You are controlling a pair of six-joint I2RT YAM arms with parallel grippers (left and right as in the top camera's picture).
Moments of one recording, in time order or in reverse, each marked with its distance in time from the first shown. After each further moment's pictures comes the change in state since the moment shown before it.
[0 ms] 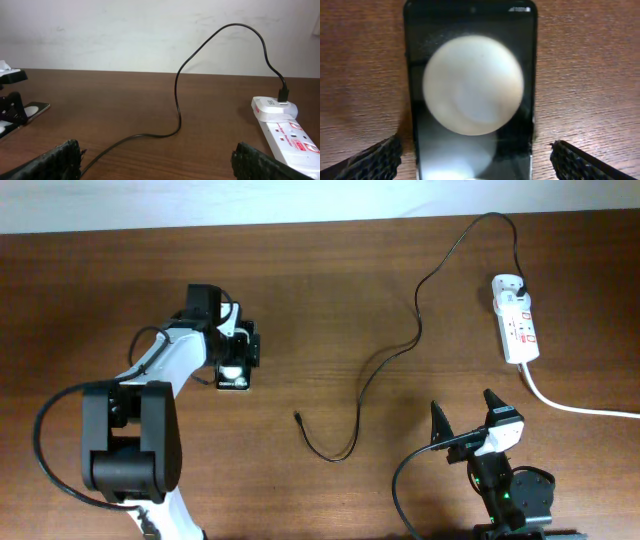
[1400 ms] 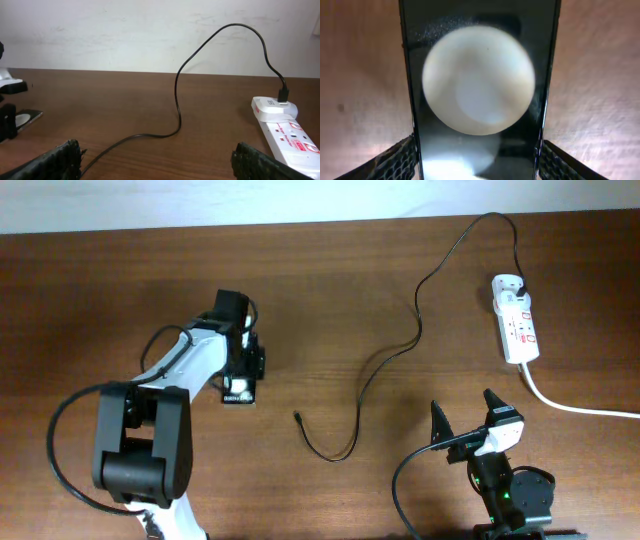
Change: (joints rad) left arm -0.108 -0.007 0.003 -0.158 -0.170 -0.124; right arm 0.000 0.000 0.000 0.000 0.000 0.000
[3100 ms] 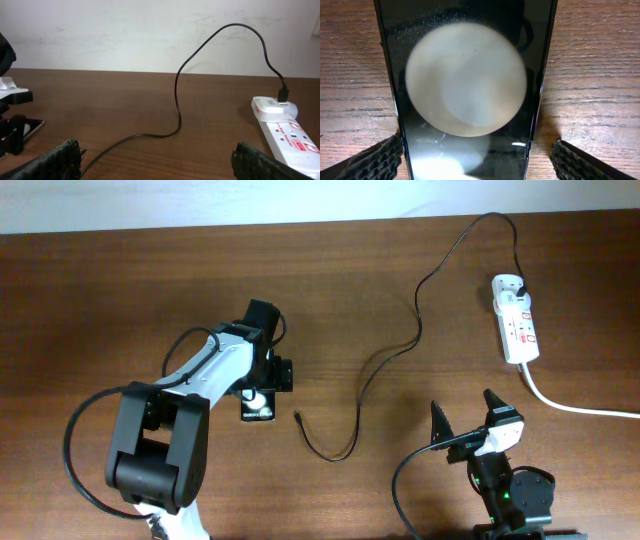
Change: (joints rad) left arm -0.132 -0.007 -0.001 -0.102 0.018 -0.184; right arm 0.000 0.000 0.000 0.000 0.000 0.000
